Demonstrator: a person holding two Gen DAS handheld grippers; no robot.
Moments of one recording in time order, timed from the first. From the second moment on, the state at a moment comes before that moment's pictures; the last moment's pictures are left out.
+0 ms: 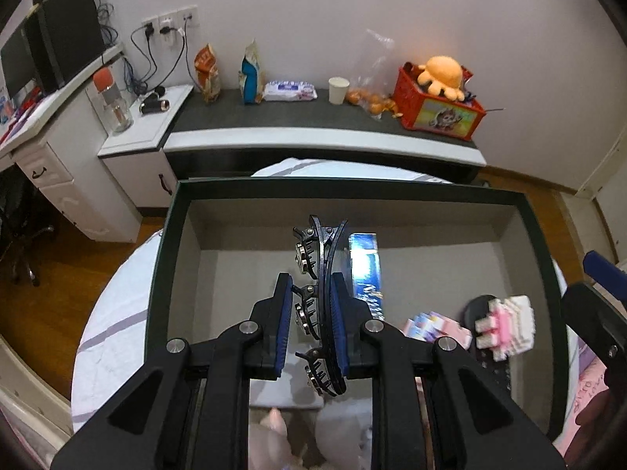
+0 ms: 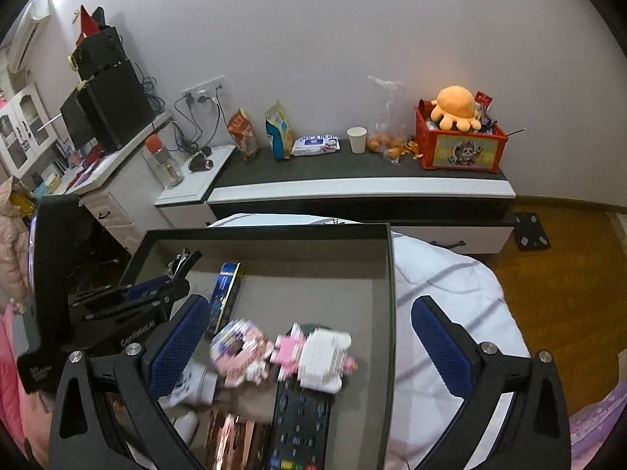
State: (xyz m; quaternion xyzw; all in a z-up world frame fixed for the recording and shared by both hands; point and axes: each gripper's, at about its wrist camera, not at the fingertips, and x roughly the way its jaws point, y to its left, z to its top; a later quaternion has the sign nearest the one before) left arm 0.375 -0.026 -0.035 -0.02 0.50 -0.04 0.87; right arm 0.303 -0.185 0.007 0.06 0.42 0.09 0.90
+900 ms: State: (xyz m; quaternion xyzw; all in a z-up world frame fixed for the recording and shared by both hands) left arm 0.315 -0.011 0.020 -0.01 0.46 -0.04 0.89; right arm 0.257 -0.185 0.042 0.07 0.39 0.09 0.91
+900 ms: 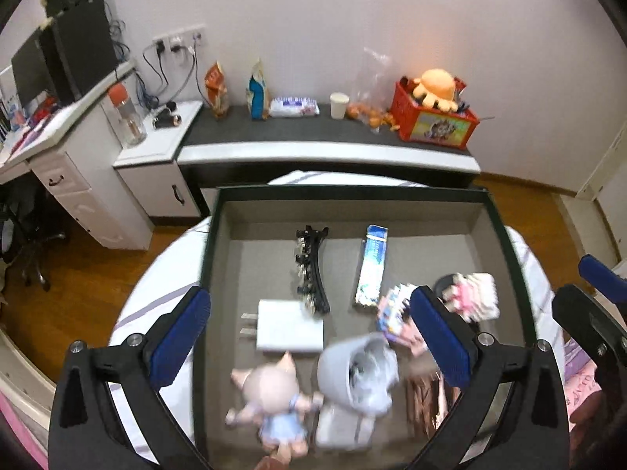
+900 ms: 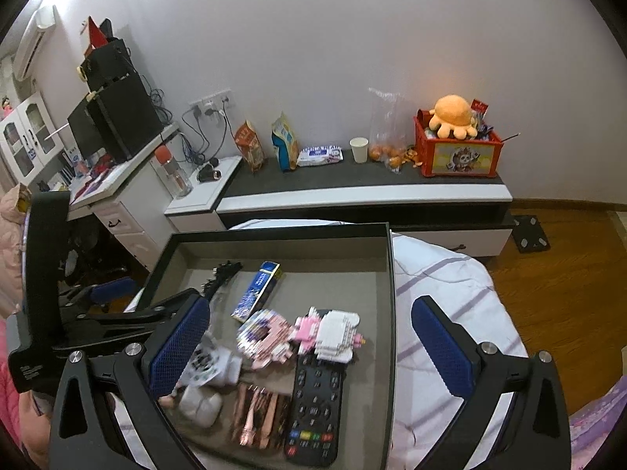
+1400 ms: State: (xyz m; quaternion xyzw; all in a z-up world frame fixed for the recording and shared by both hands) left arm 0.148 0.029 0.090 0.01 0.38 -0.01 0.92; right arm 0.128 -0.173 0.094 0.05 0.35 0.09 0.93
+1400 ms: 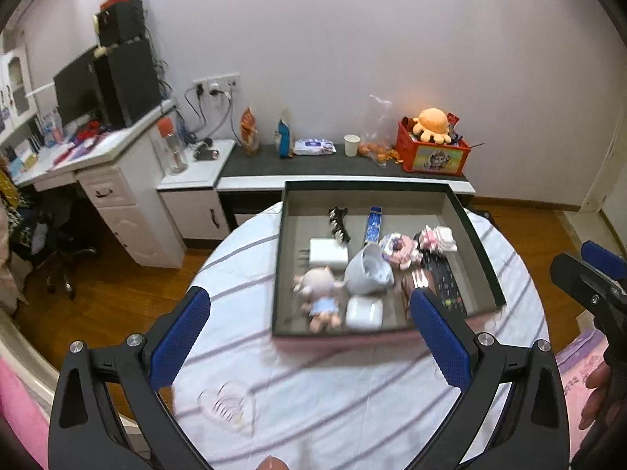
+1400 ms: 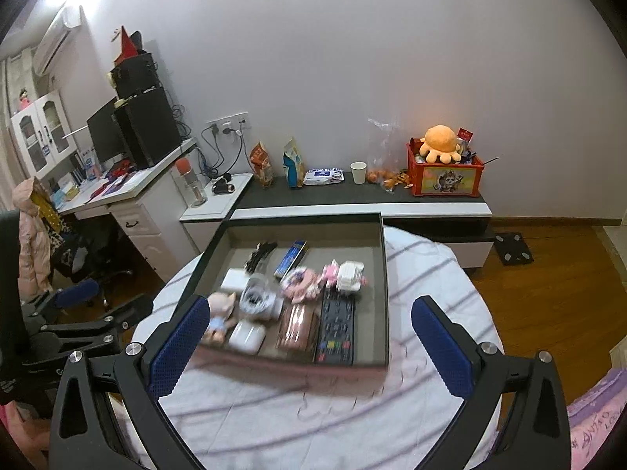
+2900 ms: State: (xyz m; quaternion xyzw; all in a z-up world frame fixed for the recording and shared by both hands) left arm 0.029 0.028 0.105 -0.01 0.35 0.01 0.94; right arm 0.012 -0.158 0.093 0.03 0.33 0.07 0.94
